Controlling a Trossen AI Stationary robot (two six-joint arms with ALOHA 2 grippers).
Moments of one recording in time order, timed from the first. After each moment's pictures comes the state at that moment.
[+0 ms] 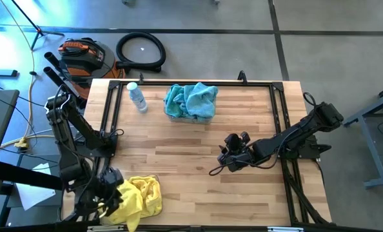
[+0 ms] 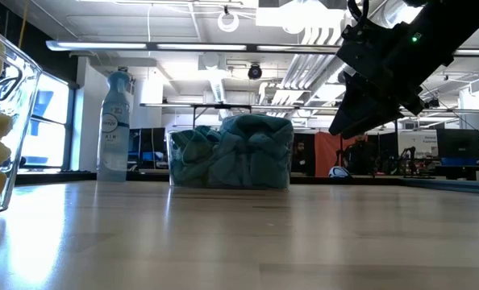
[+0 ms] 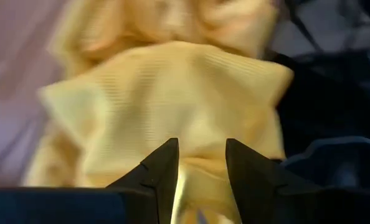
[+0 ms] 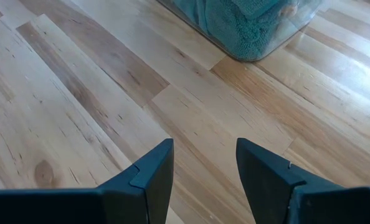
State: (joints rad) left arm -1.17 1.29 1.05 -0.85 -0.33 -1.70; right arm 0.41 1.51 0.80 -0.41 0.73 1.03
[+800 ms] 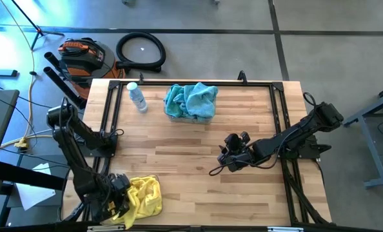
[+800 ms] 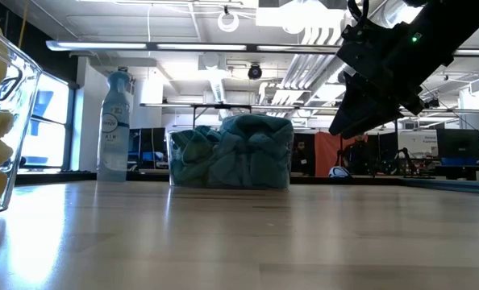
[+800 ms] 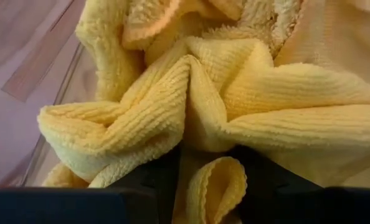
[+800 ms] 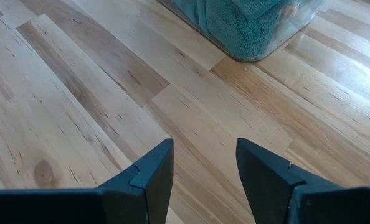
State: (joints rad) left arm -1.17 1.50 0.91 -0.74 -0.32 -1.79; right arm 0.41 1.51 0.80 -0.41 0.73 1.02
